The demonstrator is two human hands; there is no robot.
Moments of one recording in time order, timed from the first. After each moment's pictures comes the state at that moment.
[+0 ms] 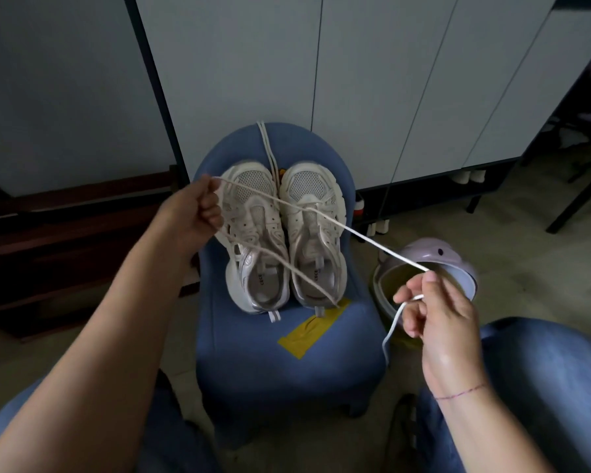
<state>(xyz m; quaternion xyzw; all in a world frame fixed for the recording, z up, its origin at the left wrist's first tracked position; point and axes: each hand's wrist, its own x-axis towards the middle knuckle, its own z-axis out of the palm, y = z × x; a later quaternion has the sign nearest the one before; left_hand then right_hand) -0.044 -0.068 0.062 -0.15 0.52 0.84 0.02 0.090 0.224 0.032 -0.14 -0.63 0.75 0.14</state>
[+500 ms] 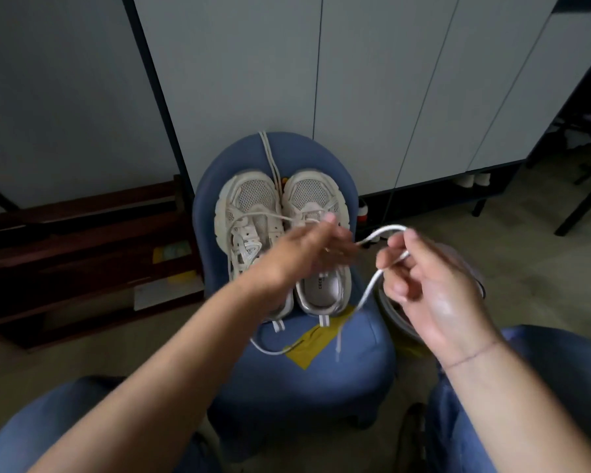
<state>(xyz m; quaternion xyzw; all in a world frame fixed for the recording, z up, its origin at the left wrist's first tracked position) 0.016 0.044 0.068 0.08 0.69 0.71 0.15 0.060 0.208 0.077 -0.03 -0.51 0.86 0.02</state>
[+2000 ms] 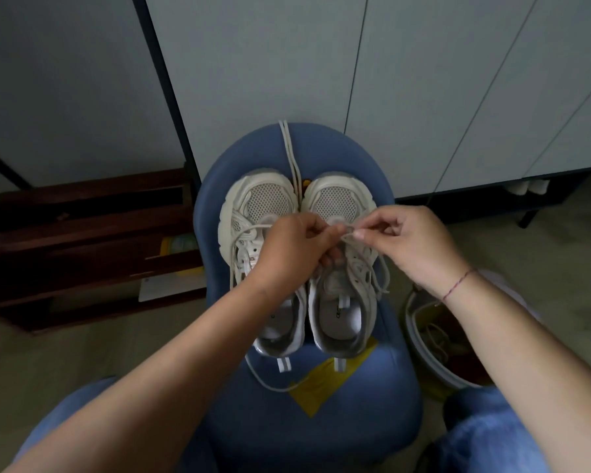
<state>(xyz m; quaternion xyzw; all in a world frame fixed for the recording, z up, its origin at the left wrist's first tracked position) -0.055 0.031 0.046 -0.01 0.80 0.61 0.00 -0.085 0.200 0.053 0.16 -0.86 0.48 0.03</state>
